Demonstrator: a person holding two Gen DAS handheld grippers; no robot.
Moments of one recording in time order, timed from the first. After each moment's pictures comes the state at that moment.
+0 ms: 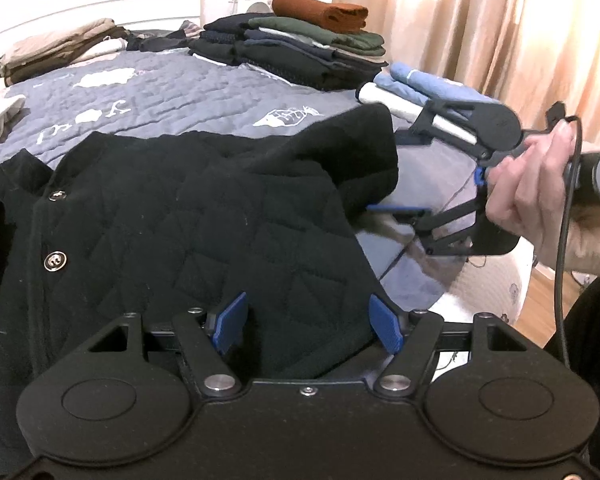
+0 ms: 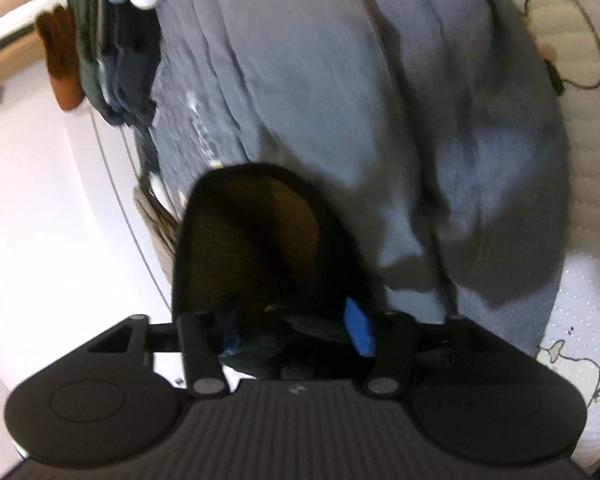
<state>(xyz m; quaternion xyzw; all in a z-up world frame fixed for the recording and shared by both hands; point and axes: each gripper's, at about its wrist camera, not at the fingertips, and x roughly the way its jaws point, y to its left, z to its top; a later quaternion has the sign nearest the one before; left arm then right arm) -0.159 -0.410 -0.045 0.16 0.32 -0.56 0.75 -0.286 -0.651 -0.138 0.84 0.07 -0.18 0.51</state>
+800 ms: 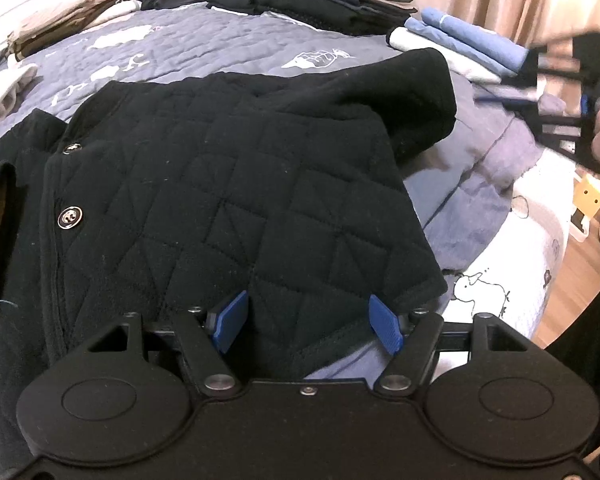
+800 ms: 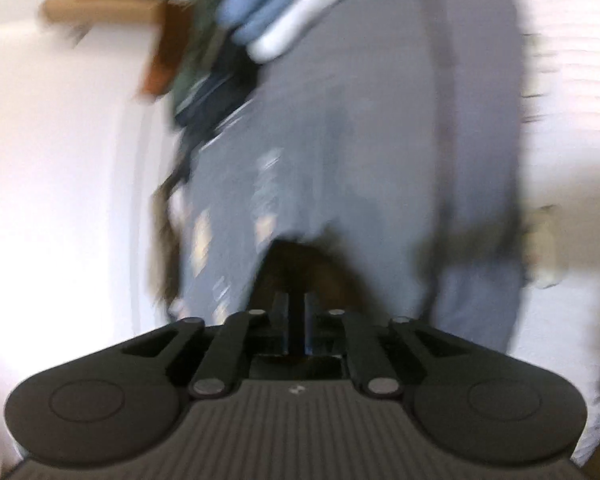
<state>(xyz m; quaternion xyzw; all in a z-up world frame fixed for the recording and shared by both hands) -0.147 -0.415 -0.065 0.22 0.37 -0.52 0.74 -0.327 -0.659 -0.066 0.68 0.06 -0.24 0.69</state>
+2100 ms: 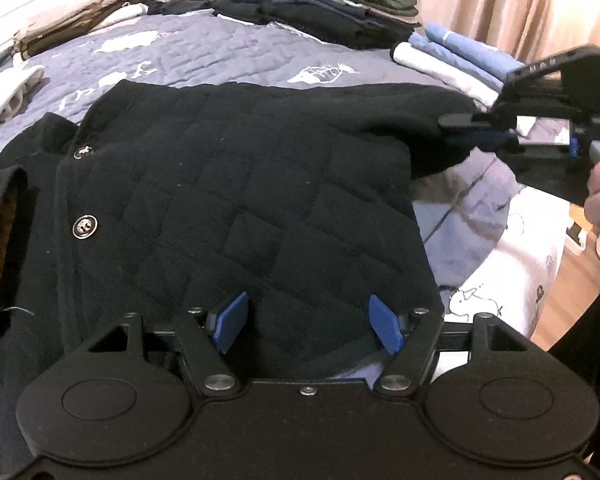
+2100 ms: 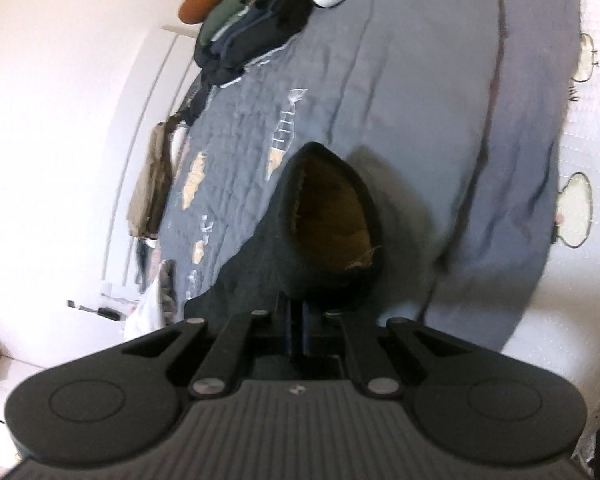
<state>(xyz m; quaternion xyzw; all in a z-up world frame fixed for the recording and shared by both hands) -0.137 -0.407 -0.050 0.20 0.36 -0.52 0.75 -0.296 -0.606 -0.063 0.61 0.15 -0.25 0.74</state>
